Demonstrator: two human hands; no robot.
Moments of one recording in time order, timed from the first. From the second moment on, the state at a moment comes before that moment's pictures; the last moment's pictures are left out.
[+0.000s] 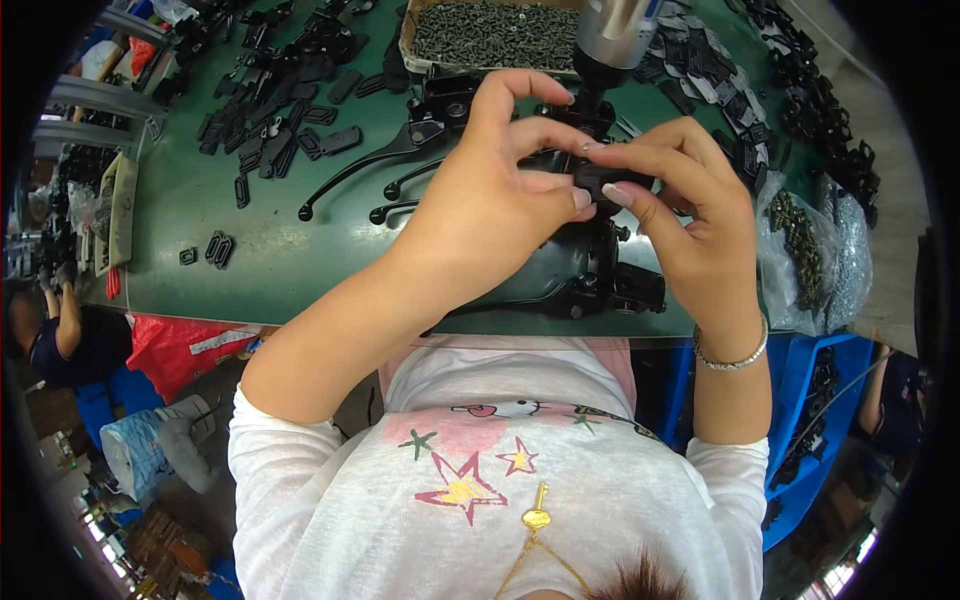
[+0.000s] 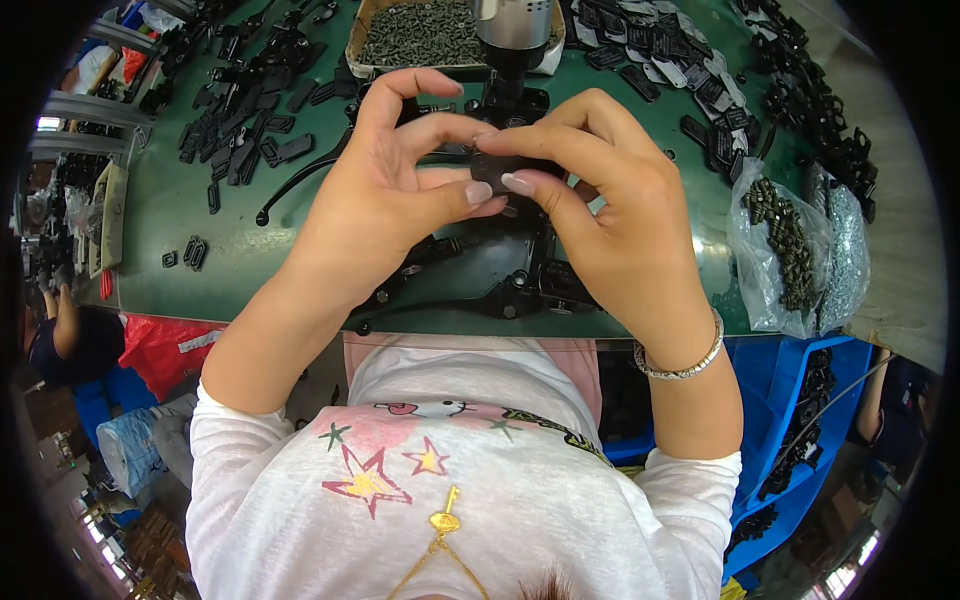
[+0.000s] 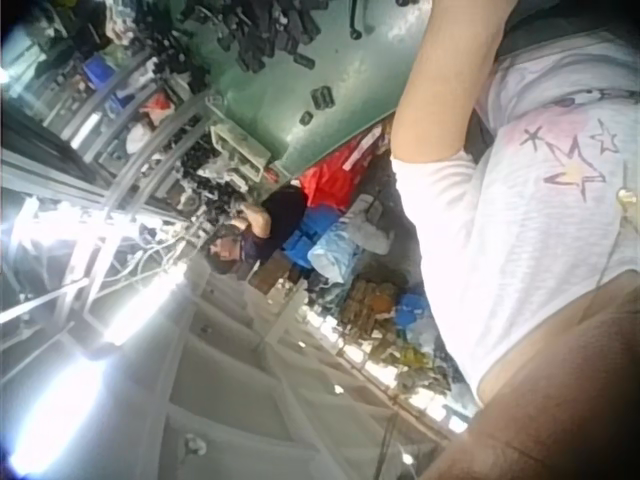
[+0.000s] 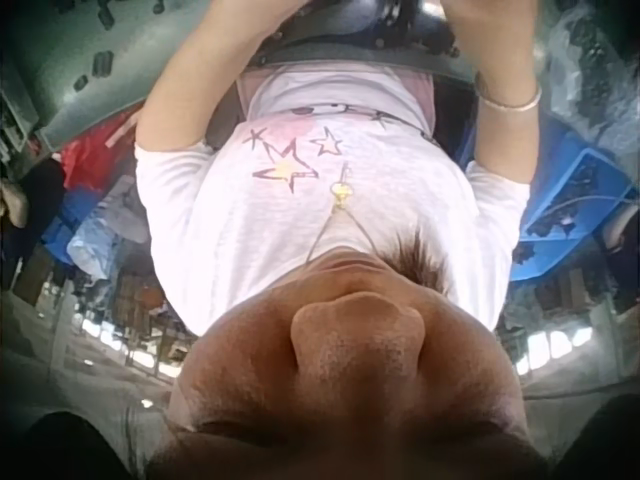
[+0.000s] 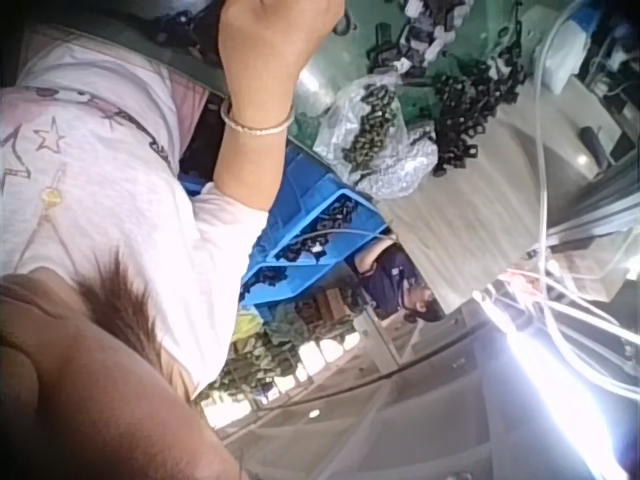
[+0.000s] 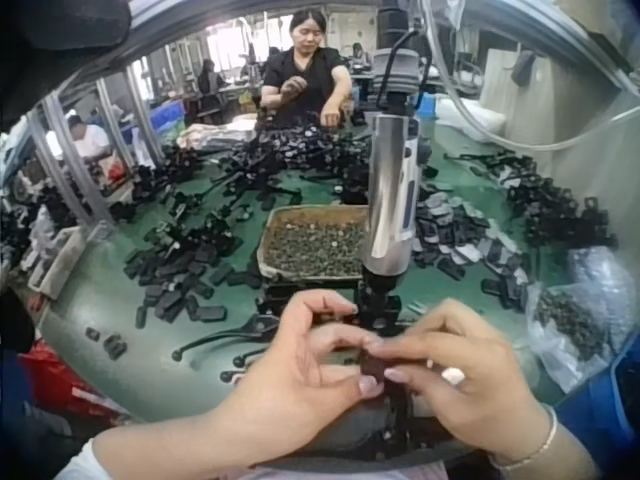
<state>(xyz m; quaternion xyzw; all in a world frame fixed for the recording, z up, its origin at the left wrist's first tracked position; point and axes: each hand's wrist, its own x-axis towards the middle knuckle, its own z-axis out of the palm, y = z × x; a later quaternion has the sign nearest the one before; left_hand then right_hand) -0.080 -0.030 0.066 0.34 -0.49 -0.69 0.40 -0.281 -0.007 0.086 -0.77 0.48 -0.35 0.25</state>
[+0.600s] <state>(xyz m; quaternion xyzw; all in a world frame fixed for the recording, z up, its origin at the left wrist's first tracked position) 0.086 -0.102 0.029 0.69 -0.71 -0.11 0.10 -0.301 -0.092 0.042 -0.52 0.59 -0.35 0.50</state>
